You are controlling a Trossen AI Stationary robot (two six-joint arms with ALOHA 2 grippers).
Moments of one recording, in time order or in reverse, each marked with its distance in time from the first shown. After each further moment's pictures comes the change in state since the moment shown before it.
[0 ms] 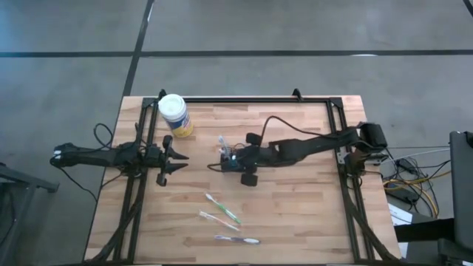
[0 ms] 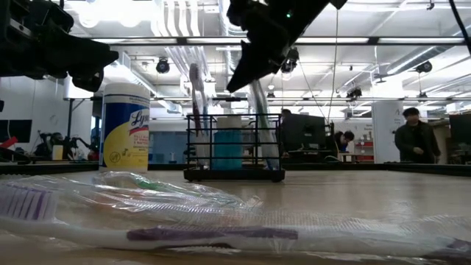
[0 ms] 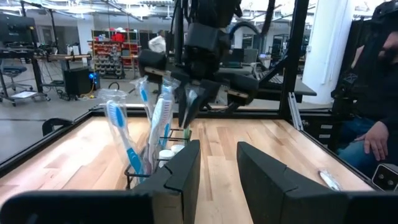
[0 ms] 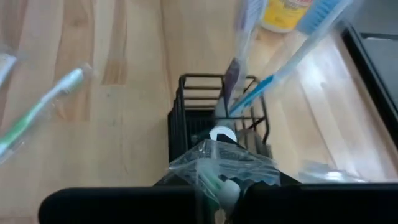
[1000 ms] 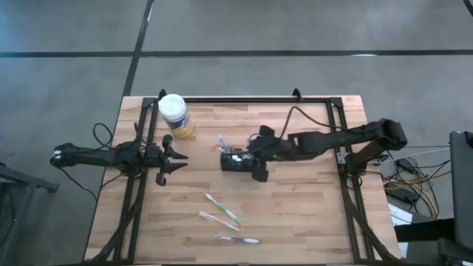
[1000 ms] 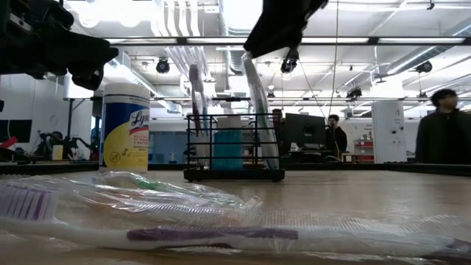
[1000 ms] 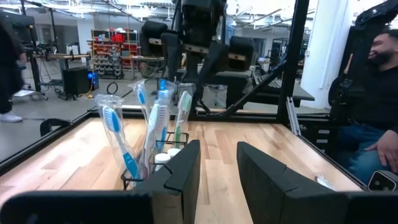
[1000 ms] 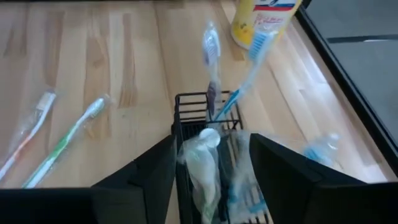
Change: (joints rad) left arm 0.000 -0.001 0.013 -0.004 0.000 -0.019; right arm 0.001 -0.210 -0.049 -0.061 0.001 0.083
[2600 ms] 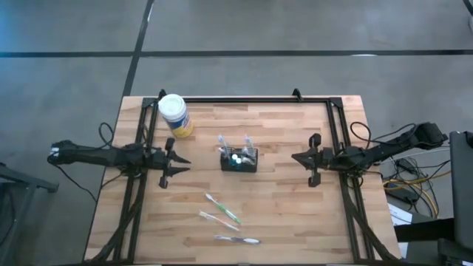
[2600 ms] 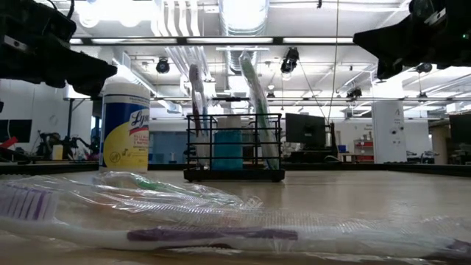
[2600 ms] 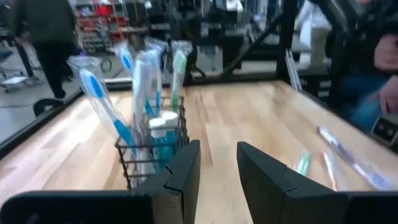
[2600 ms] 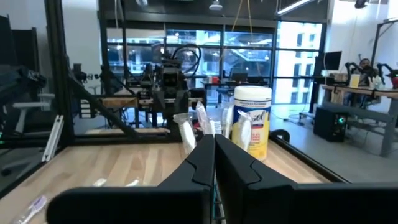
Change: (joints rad) left arm -0.013 0.081 0.010 -0.083 0.018 0.093; right arm 0.149 -0.856 -1.256 1.310 0.078 -0.203
